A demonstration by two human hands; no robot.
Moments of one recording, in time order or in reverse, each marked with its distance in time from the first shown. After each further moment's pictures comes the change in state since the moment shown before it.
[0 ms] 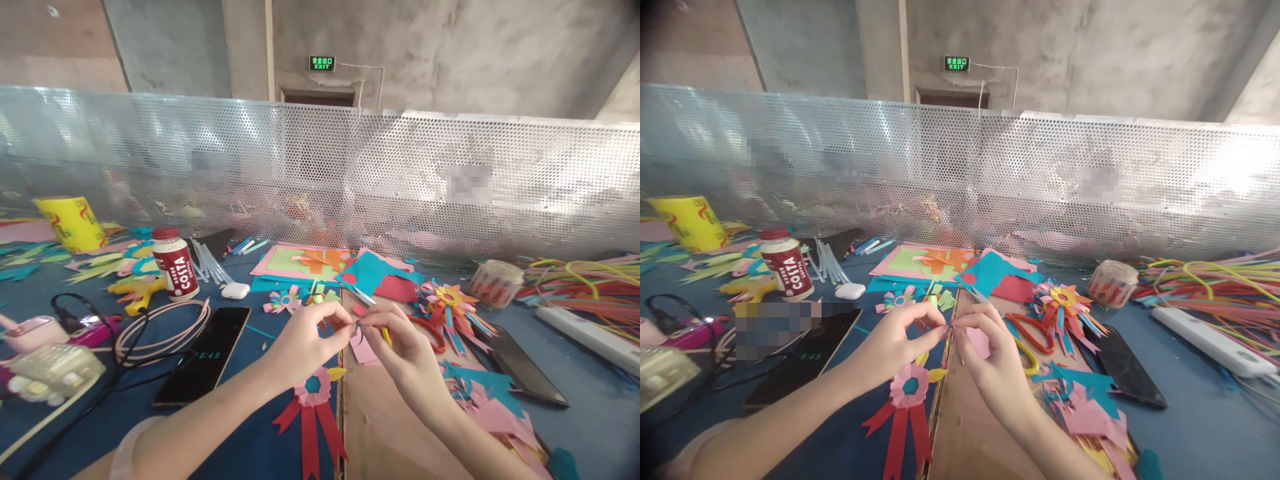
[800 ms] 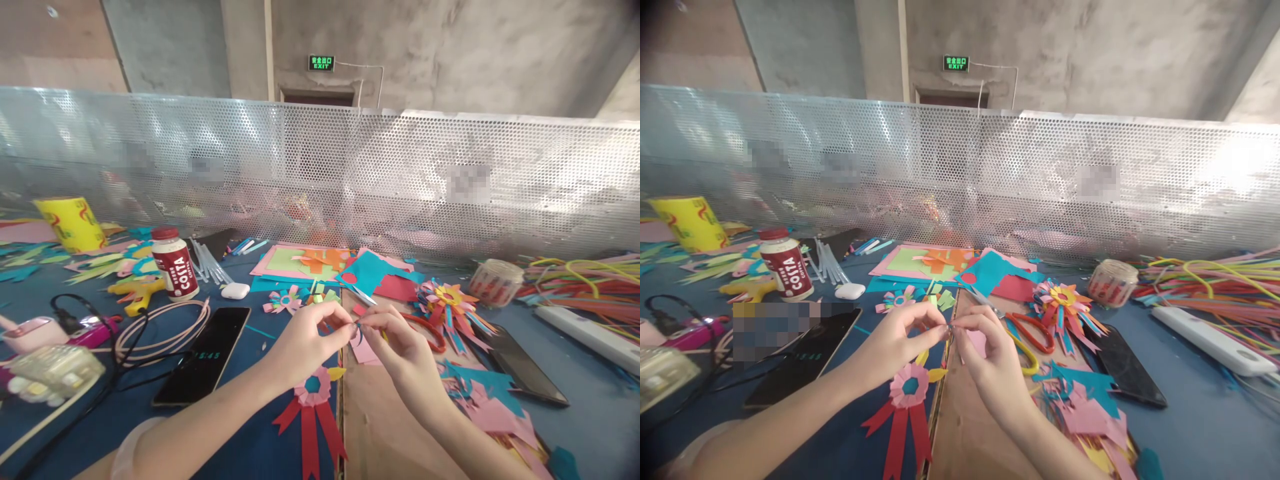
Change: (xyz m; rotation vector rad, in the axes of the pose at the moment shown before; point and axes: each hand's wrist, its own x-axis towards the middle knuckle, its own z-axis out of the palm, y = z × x) left_hand 0.000 0.002 0.002 -0.084 -0.010 -0.050; right_hand -0.002 0.000 0.003 0.070 0.027 0.066
